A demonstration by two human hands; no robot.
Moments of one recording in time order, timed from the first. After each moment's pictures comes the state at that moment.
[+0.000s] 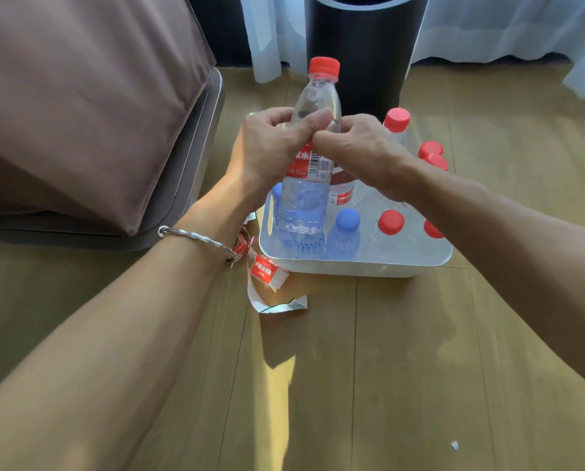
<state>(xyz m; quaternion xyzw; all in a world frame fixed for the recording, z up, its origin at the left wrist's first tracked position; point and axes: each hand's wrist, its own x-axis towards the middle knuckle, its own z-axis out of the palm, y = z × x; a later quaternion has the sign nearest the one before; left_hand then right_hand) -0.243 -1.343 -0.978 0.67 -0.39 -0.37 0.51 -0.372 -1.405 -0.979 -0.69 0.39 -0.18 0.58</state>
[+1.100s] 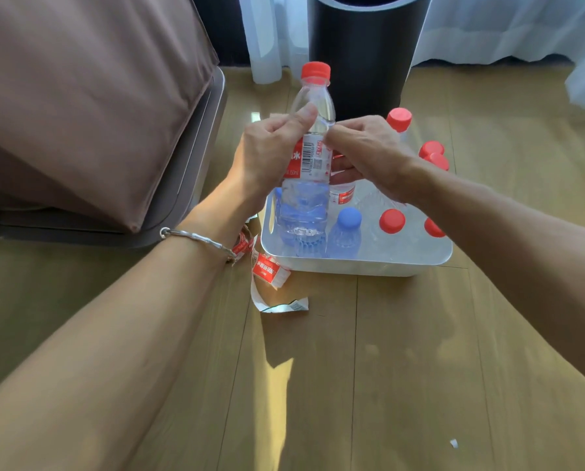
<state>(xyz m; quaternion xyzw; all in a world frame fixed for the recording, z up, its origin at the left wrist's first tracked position) -0.243 -1.336 -0.977 0.68 -0.37 -0.40 0.49 -0.375 -1.411 -0.989 -0.68 0.38 -0.19 0.60</state>
